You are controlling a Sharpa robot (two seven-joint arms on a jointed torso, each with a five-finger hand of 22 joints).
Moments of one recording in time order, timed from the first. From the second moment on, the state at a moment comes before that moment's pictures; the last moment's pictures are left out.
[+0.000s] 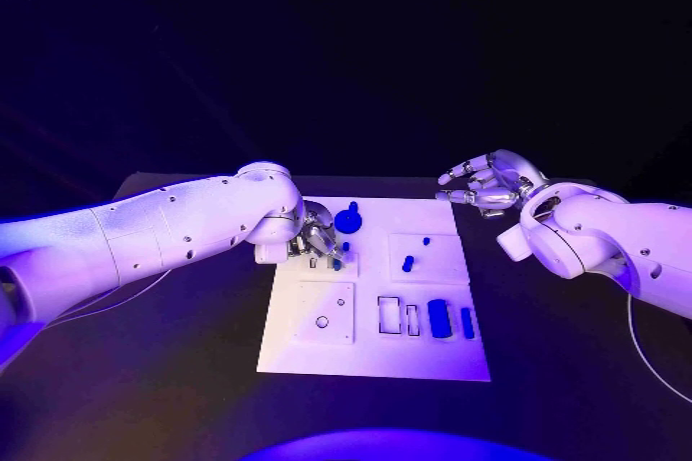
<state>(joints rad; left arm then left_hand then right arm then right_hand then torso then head) 1.31 -0.57 -0.10 1.25 -0.93 0.36 -0.54 1.17 0.00 0.36 0.27 0.06 0.73 0.10 0.80 0.62 1.18 0.02 1.27 1.01 1.46 -0.04 1.55 1.31 0.03 1.46 0.06 1.54 1.31 1.33 -0.85 -0.18 1.46 -0.63 -0.44 0.06 1.24 -0.24 0.44 0.05 0.23 0.92 0.15 0.17 0.48 1.45 0.07 1.36 1.31 1.46 -0.01 1.50 1.31 0.08 1.41 0.10 1.32 1.31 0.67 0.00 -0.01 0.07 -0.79</state>
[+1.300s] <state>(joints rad) 1.31 -0.63 -0.09 1.30 -0.82 0.28 -0.53 1.14 -0.08 0.68 0.23 0.05 0.72 0.08 0.89 0.80 1.22 -0.01 1.27 1.05 1.47 -0.06 1.57 1.31 0.03 1.46 0.05 1.54 1.31 1.33 -0.85 -0.18 1.45 -0.63 -0.42 0.06 1.24 -0.24 0.44 0.05 0.23 0.91 0.15 0.17 0.48 1.43 0.07 1.34 1.31 1.46 -0.01 1.48 1.31 0.08 1.41 0.11 1.31 1.31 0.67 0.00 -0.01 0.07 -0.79</state>
